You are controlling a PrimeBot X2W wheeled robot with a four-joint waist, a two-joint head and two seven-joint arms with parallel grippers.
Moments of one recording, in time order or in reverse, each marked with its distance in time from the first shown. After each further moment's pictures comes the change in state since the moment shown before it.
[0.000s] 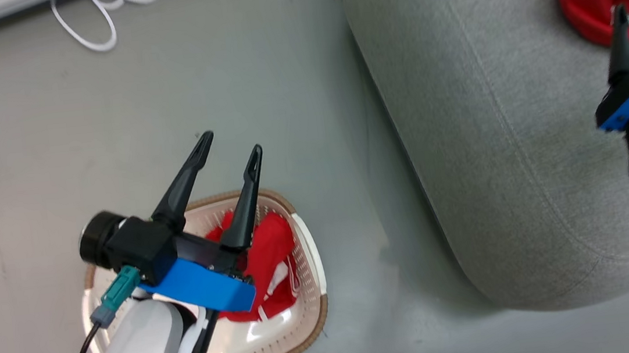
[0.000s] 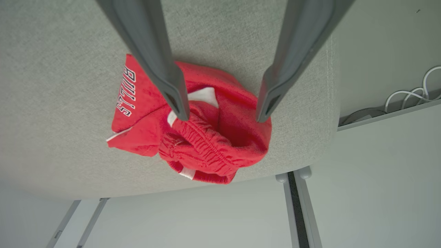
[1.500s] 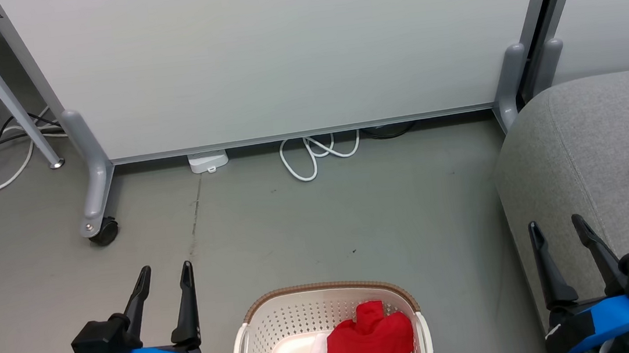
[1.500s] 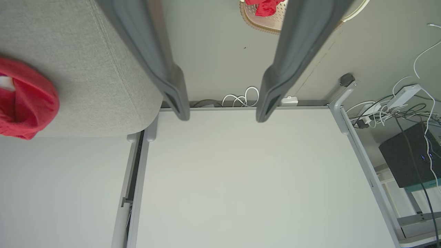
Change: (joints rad) left arm 0.287 -0.102 0.299 0.223 0.018 0.000 0.000; right arm 0.900 0.130 0.355 -0.856 0.241 0.000 0.121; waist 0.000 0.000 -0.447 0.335
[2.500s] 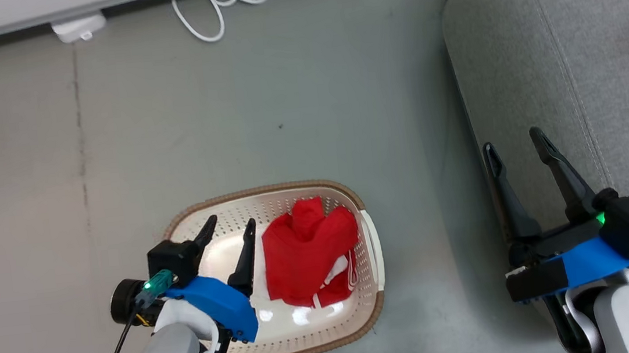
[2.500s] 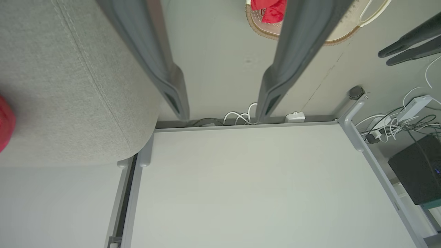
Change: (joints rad) left arm -0.315 0.000 -0.320 0.305 -0.111 0.000 0.011; right arm -0.160 0.000 0.117 -0.116 0.014 0.000 -0.014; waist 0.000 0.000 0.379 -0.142
